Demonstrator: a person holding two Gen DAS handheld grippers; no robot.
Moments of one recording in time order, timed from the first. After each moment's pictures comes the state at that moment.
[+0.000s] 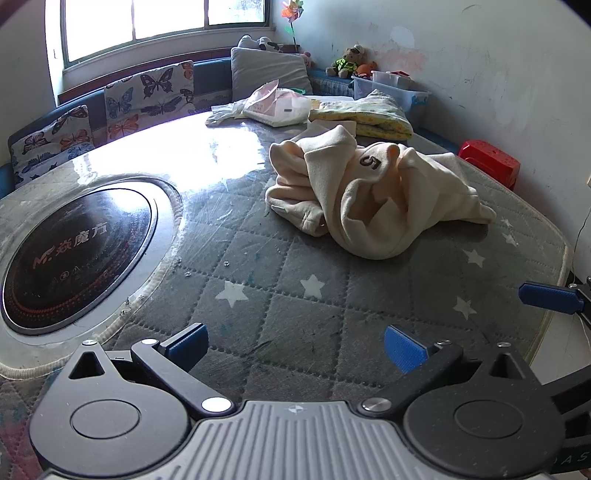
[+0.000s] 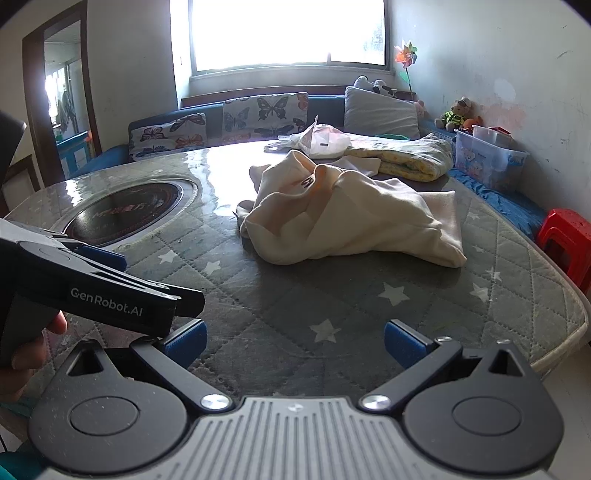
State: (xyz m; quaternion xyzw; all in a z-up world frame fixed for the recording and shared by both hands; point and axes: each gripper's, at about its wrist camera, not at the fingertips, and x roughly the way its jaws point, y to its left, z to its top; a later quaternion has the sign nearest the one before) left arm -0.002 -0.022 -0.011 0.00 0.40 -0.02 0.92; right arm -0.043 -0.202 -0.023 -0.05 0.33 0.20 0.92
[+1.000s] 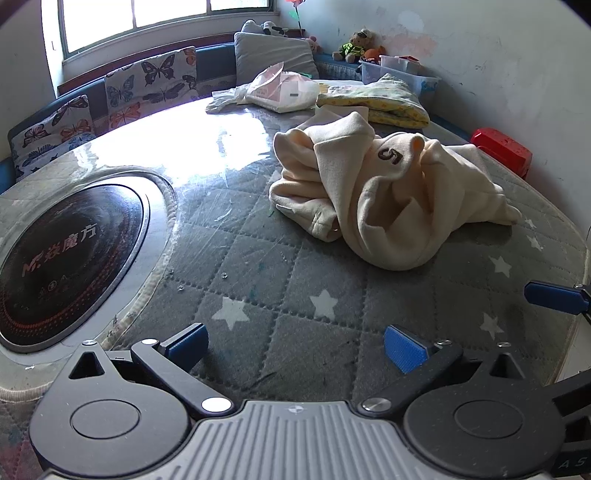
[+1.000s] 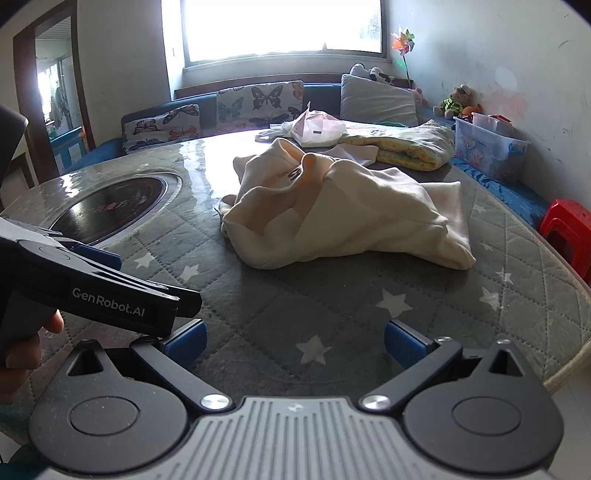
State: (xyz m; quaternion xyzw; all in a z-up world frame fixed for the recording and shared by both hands) left arm 0.031 -0.021 -0.020 0.00 0.42 -0.01 0.91; right arm -0.011 -0.199 -0.034 -0.04 0.35 0.19 0.92
